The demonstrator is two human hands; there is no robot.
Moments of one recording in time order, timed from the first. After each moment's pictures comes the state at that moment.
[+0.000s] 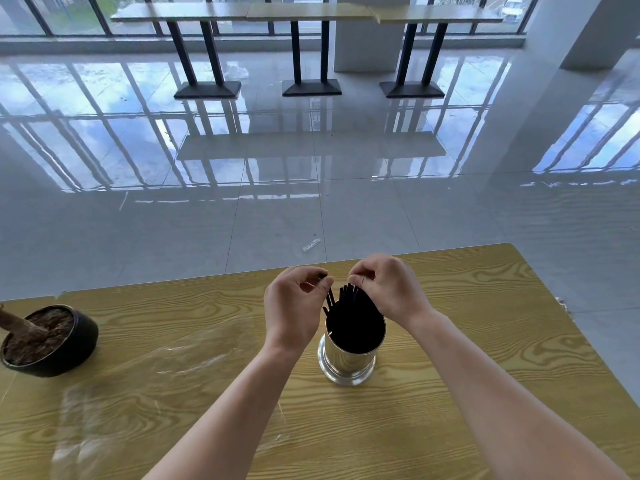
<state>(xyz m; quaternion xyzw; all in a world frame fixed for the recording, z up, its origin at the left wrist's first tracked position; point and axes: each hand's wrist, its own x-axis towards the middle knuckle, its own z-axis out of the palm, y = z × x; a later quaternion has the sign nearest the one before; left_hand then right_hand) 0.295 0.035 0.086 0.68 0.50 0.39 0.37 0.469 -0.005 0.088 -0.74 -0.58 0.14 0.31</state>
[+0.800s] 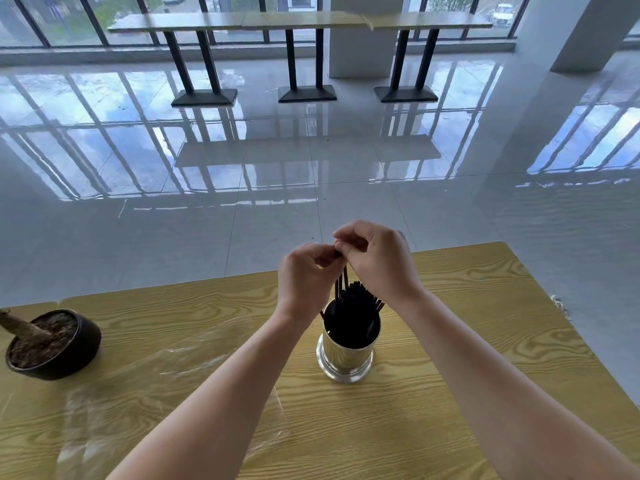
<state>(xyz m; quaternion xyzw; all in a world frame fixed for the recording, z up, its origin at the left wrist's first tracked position) 0.320 0.046 0.117 0.69 0.42 0.40 0.44 0.447 0.000 0.141 -0.69 -0.56 0.09 0.45</state>
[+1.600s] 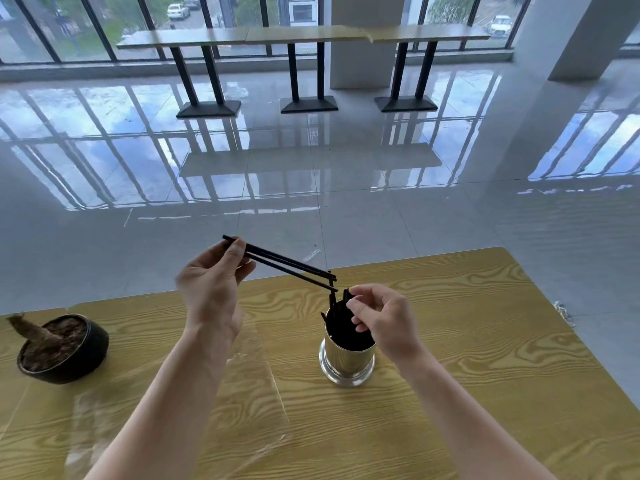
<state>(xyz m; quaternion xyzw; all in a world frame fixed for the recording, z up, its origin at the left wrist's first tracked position) 0.227 0.063 0.152 0.33 0.46 0.59 0.57 0.433 -0.056 0.071 -0.67 -0.37 0.34 0.55</state>
